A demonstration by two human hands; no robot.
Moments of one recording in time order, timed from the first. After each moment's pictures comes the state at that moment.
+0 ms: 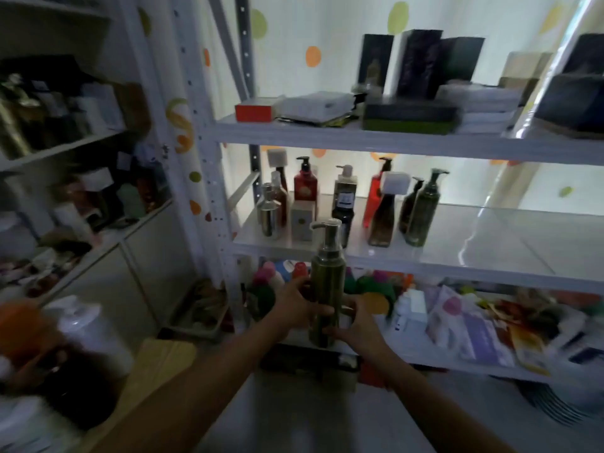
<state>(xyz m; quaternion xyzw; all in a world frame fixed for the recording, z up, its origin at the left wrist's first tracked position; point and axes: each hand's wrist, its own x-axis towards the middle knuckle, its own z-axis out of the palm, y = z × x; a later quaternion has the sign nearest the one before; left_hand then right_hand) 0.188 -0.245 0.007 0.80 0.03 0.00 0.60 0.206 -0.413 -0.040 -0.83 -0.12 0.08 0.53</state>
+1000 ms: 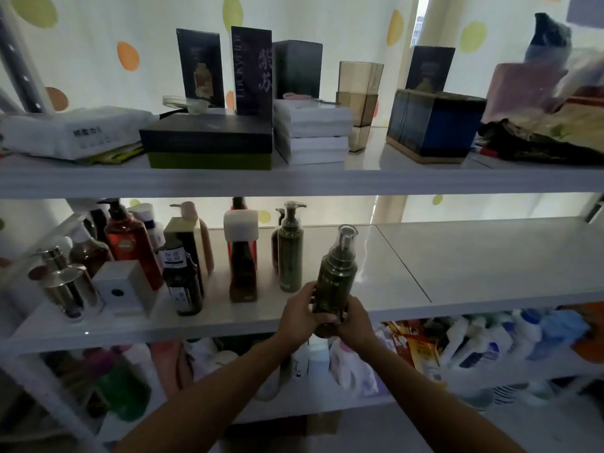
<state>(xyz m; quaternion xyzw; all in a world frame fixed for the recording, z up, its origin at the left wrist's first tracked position) 0.435 -0.545 0.000 0.81 -0.09 -0.01 0.58 0.436 -0.678 -0.025 -0.89 0.00 -0.05 0.45</state>
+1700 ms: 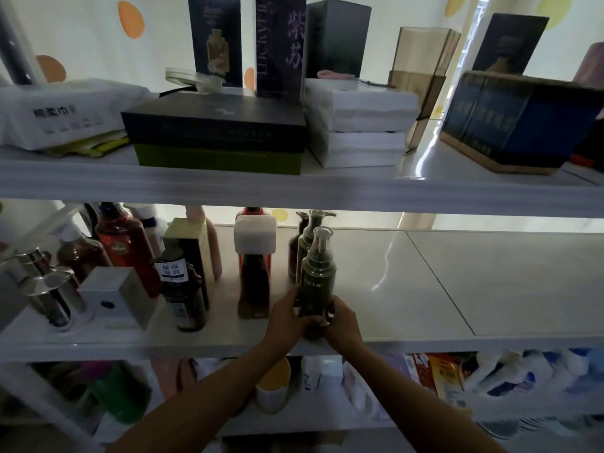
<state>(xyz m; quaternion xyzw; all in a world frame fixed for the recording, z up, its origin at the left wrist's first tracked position) 0.525 -0.499 -0.049 0.79 -0.04 0.04 0.61 0.530 -0.628 -0.055 -0.90 -0.03 -0.02 0.44</state>
